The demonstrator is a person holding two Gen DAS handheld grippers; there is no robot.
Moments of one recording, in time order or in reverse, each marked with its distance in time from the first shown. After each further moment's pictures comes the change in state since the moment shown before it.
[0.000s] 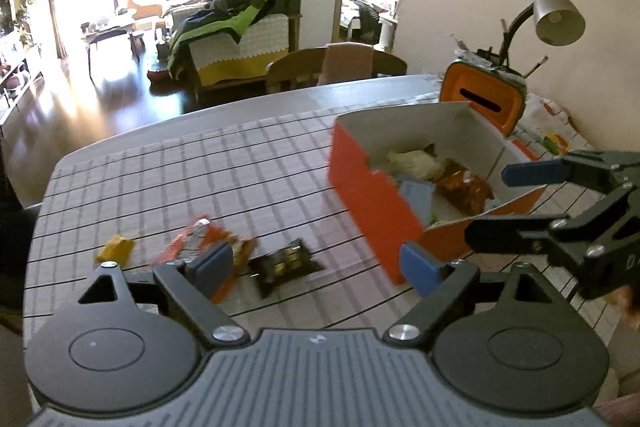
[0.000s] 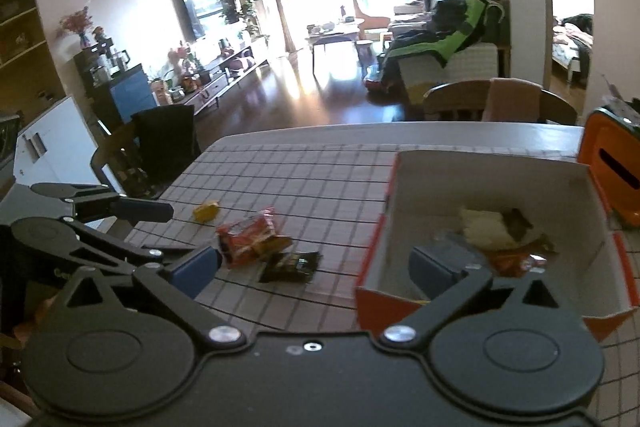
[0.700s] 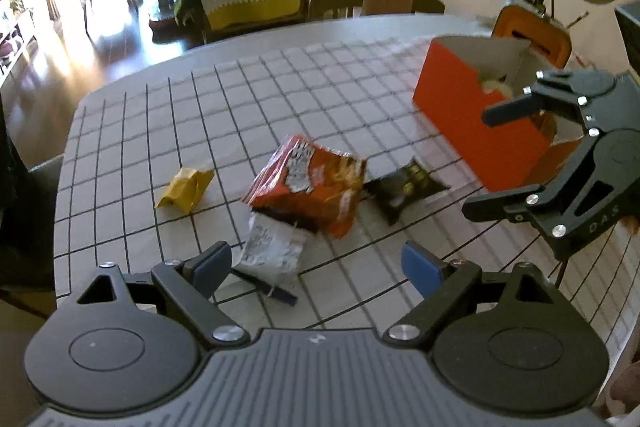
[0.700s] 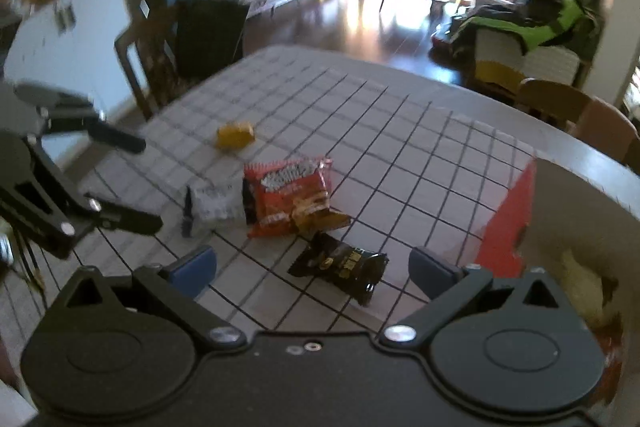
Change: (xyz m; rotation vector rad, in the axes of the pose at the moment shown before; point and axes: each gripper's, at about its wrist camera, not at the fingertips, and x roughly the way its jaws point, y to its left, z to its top) left arm 0.045 0.129 -0.039 0.011 0.186 -0.028; right arm 0.128 0.067 0.008 -0.330 0.254 0.041
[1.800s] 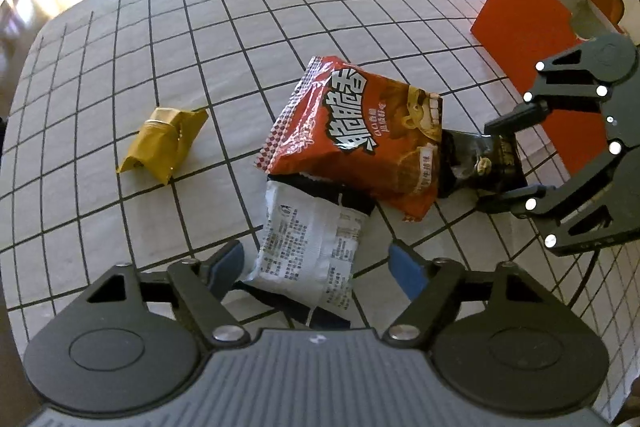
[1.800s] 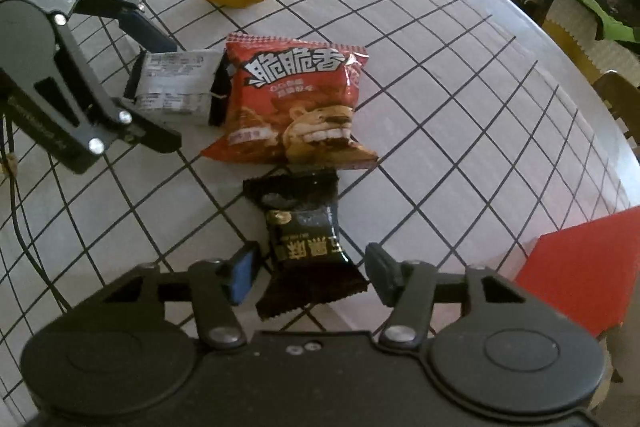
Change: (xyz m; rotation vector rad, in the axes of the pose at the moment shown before) left arm 0.101 0.036 0.013 -0.027 0.226 -0.020; right arm 0.112 0.003 0.009 -0.260 0.371 0.019
